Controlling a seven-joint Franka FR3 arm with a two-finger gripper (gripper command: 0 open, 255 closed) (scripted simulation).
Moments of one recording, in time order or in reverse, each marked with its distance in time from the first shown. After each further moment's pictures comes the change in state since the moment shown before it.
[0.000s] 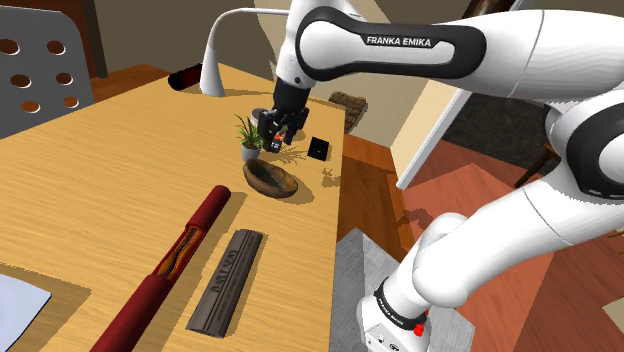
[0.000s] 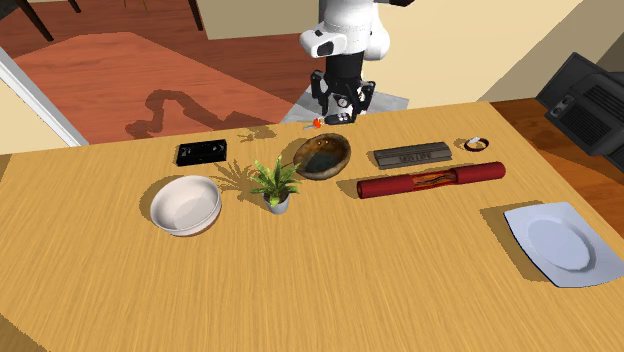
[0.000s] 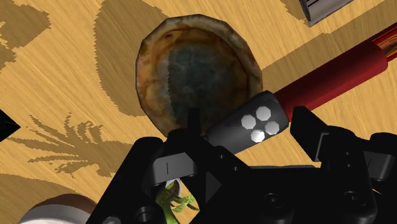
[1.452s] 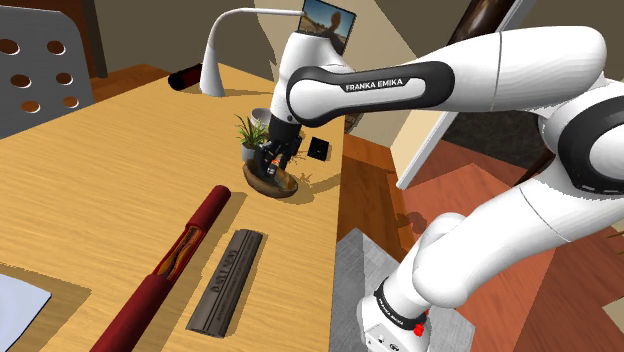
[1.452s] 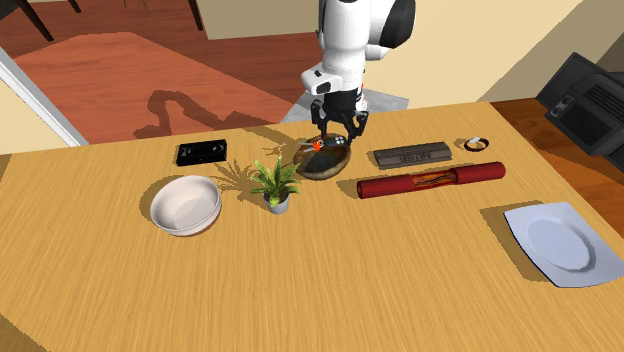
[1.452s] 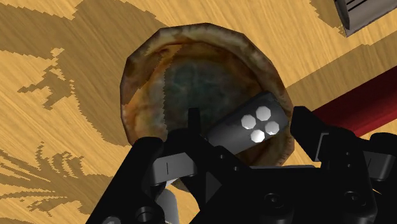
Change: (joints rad) arm 0.001 0.034 0.005 -0.179 0.002 0.212 -0.003
